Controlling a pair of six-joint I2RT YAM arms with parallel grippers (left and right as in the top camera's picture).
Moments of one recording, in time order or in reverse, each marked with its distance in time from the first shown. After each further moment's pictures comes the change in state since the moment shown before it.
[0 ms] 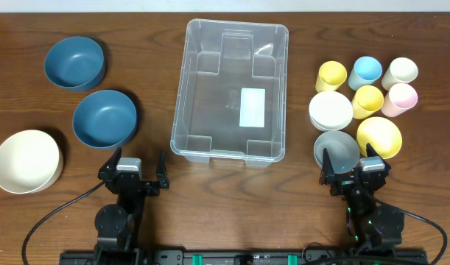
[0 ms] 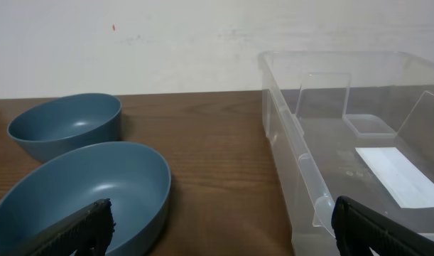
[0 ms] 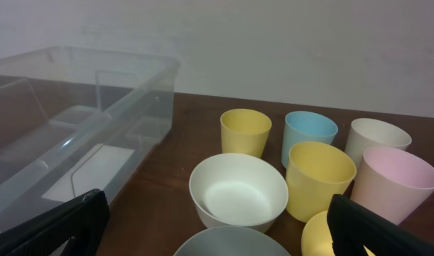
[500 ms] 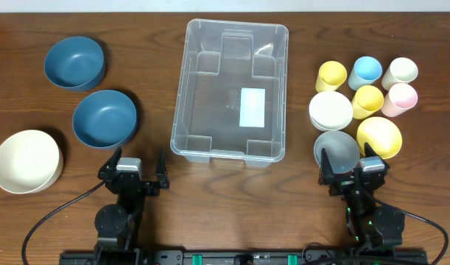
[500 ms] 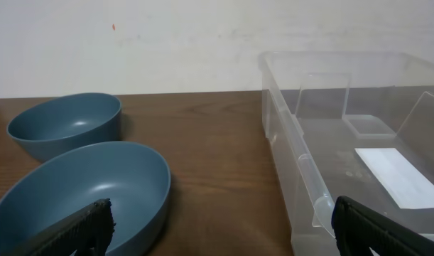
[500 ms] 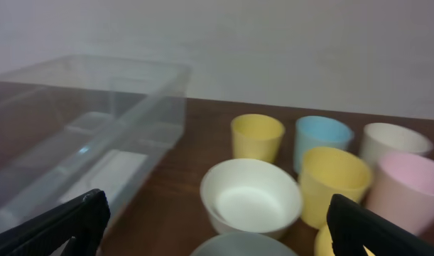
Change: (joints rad) left arm 0.000 0.000 0.000 0.001 0.000 -0.004; right arm 0.000 0.000 0.000 0.018 -0.053 0.030
